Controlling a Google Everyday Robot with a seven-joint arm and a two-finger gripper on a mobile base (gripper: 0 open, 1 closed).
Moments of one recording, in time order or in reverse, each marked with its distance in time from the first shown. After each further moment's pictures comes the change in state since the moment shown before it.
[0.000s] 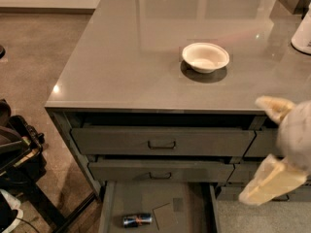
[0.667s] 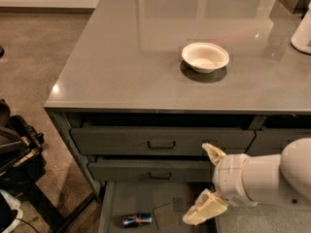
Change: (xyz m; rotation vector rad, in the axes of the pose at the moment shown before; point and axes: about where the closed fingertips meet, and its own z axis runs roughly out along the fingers) arm 0.001 0.070 0.163 -0.140 -0.236 0.104
